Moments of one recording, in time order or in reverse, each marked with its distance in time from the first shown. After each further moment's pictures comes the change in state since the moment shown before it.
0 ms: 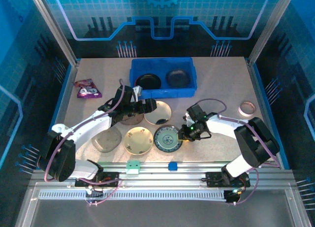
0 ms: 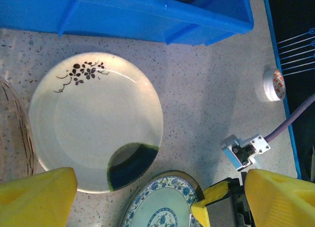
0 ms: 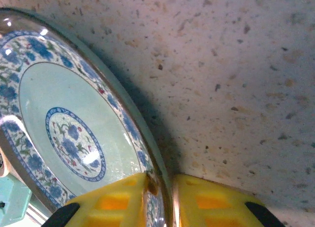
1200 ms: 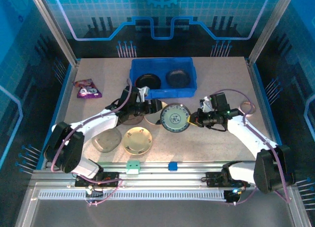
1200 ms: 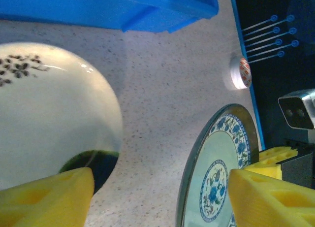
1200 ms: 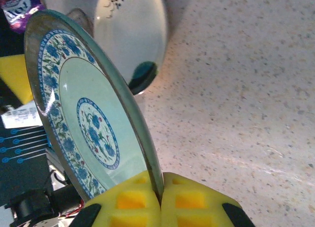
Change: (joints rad) left arm -0.043 0.126 -0.003 0.205 0.129 -0.063; right arm -0.262 -0.308 0.072 -0.092 -0.166 0.026
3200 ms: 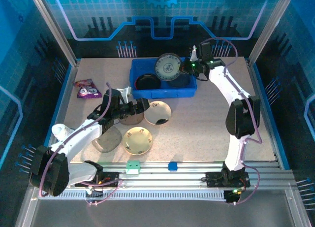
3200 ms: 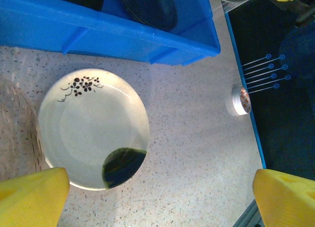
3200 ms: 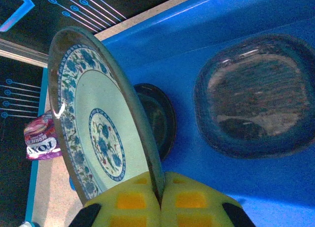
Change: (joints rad) left arm 0.145 -0.294 -0.142 -0.087 -0.029 0.034; right arm 0.014 0.747 1.053 -0.071 0.267 -0.037
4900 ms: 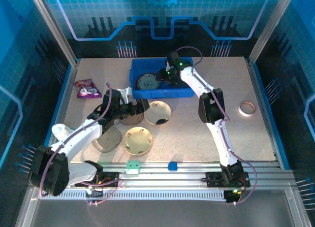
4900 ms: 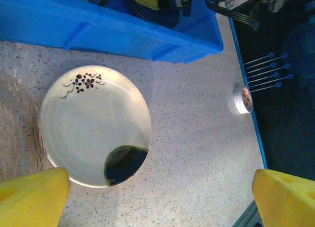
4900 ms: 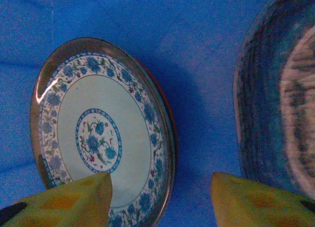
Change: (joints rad) left arm 0.000 0.004 -0.001 -0.007 0.001 -0.001; right arm 0.158 0.565 0.579 -0.254 0.095 -0.038
